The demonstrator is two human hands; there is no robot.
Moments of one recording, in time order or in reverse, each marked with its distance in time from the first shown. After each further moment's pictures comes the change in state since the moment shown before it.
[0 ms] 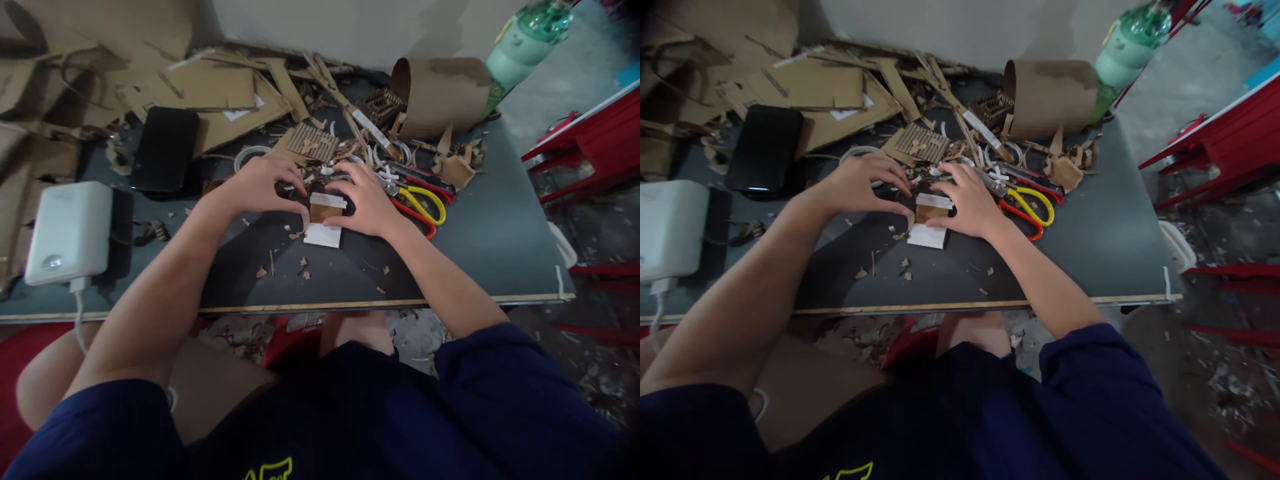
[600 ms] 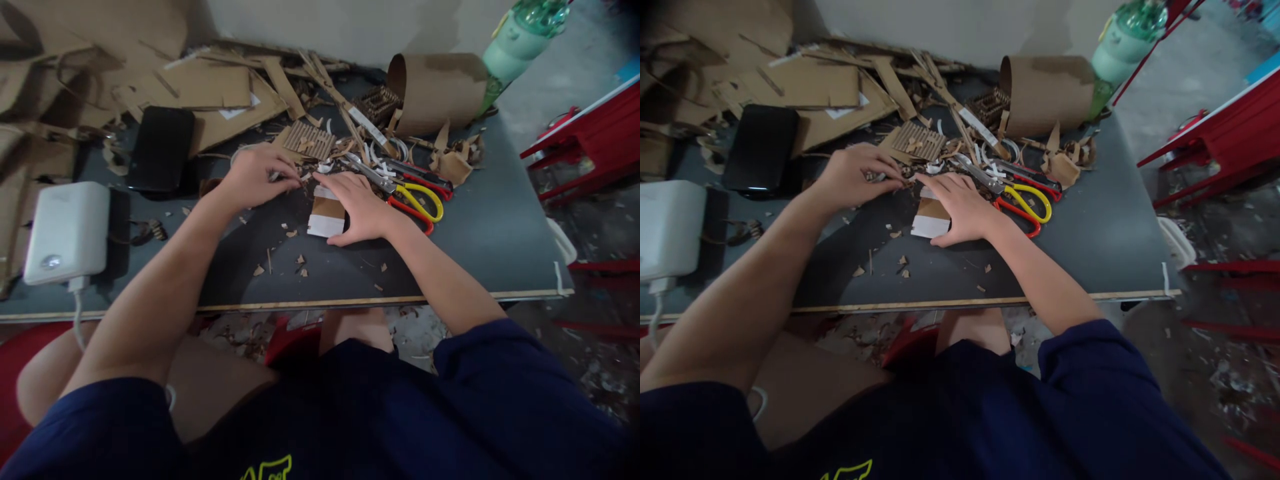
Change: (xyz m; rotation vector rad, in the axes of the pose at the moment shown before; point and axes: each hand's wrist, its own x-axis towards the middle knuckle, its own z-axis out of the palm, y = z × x) left_hand 0.000 -0.003 0.001 0.082 0.131 -0.079; right_hand -0.004 -0.003 -0.001 0.085 -0.184 -0.111
